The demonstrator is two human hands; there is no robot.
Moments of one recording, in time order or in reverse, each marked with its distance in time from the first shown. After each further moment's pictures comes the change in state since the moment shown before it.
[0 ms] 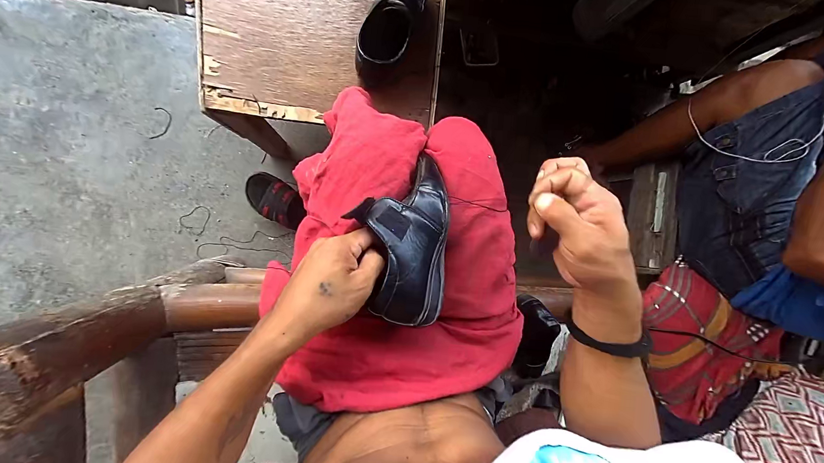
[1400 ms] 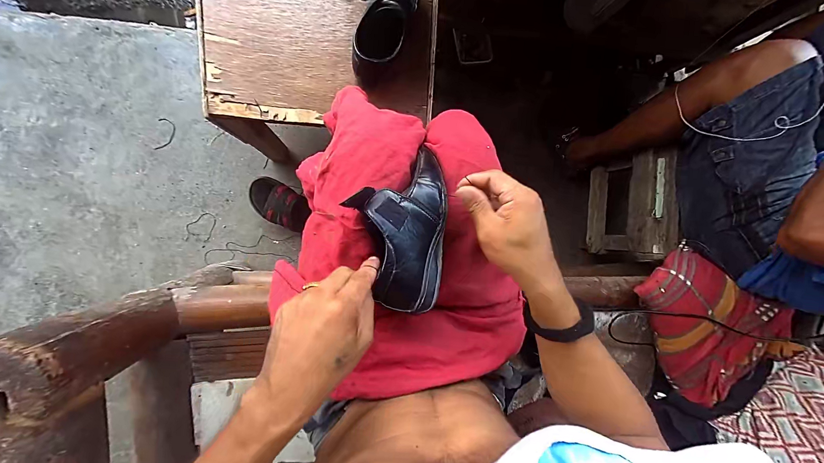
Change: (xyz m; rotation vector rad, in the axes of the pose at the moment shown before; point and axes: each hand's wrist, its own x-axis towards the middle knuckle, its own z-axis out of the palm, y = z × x) left_hand -0.065 0.004 0.011 0.499 0.241 0.238; right_hand -0.002 -0.003 0.062 -0.359 0.148 0.085
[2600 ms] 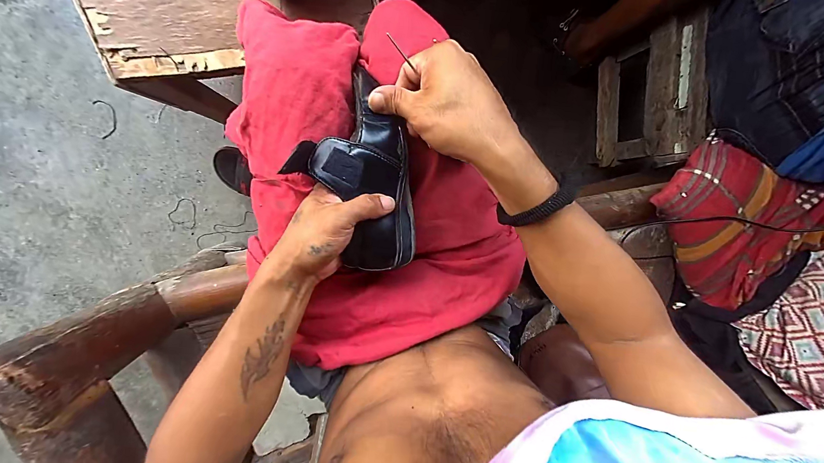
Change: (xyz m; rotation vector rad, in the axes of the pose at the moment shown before) left_hand 0.071 0.012 0.040 -1.357 -0.347 -0.642; right_hand 0.073 0.009 0.011 -0.144 -0.286 0.203
